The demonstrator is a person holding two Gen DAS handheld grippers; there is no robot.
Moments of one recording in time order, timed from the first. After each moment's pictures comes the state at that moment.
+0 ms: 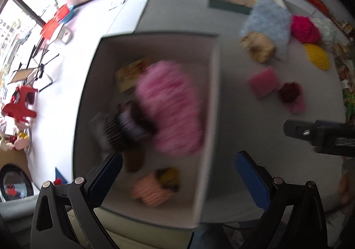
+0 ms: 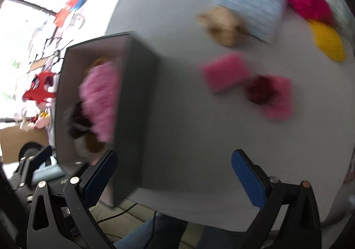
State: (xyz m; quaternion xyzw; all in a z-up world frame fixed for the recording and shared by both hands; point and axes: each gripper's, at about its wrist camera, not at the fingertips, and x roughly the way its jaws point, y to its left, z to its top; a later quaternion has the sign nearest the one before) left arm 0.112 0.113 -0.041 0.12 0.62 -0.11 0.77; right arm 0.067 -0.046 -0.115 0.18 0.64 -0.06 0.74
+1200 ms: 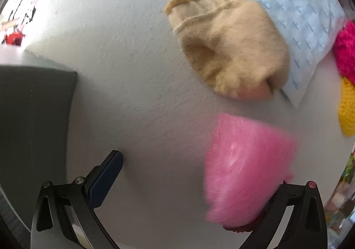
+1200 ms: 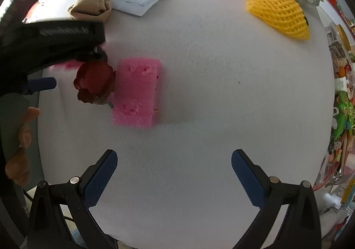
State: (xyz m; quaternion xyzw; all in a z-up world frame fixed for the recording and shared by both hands) left arm 0.198 -0.052 -0.185 0.00 0.75 -0.01 0.67; right arm 0.056 -0.180 -0.172 0.10 0.67 -0.11 0.73
